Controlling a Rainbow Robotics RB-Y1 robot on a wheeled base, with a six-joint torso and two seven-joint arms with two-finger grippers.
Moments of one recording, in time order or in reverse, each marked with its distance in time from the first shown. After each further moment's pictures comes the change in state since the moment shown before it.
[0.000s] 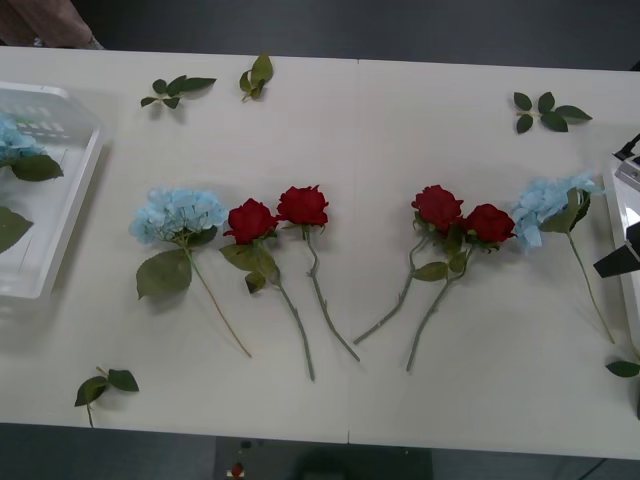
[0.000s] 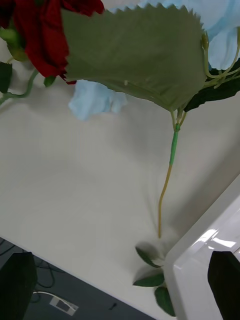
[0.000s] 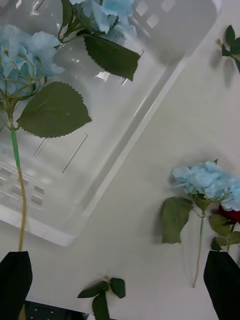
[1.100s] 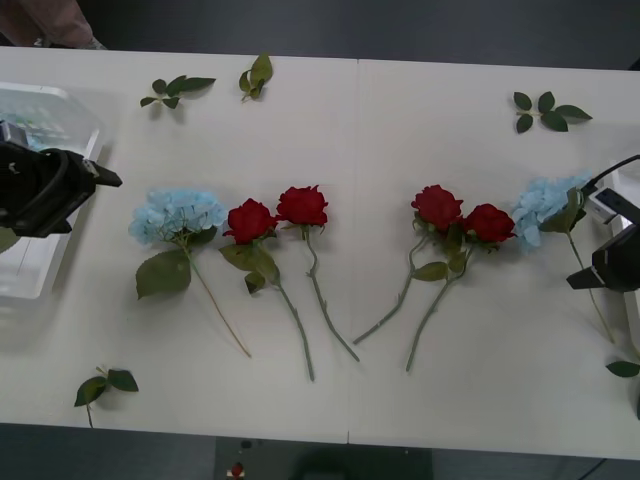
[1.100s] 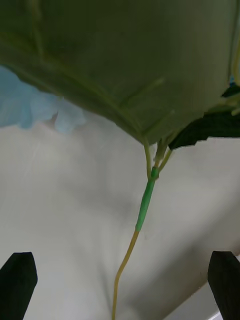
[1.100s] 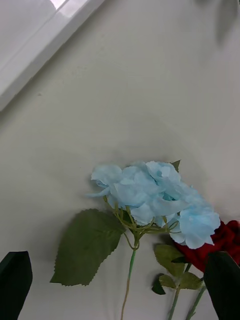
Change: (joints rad) right arm 0.000 0.159 0.002 0.292 0.152 -0.326 0.400; left arm -0.497 -0.141 -0.695 -0.132 -0.478 -0.067 0.725
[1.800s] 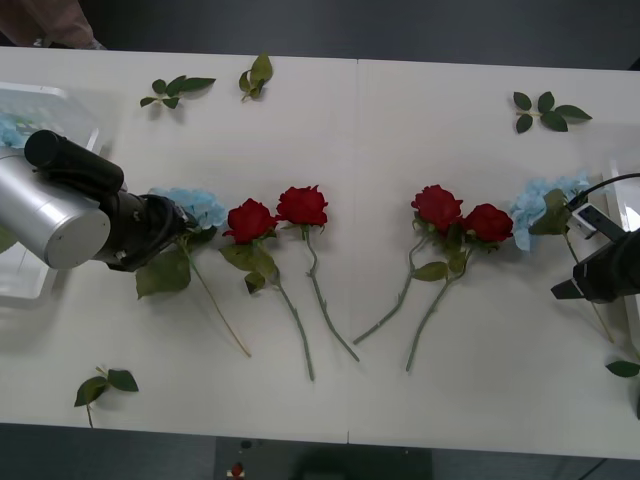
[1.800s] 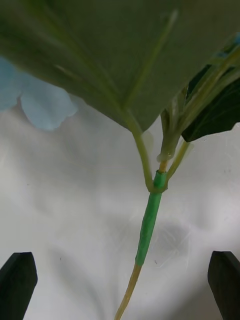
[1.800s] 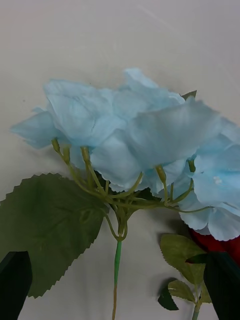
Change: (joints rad) right arm 0.000 0.026 0.072 0.111 0.019 -0.145 0.001; left arm -0.101 -0.140 -0.344 0.000 -0.287 -0.027 0.215
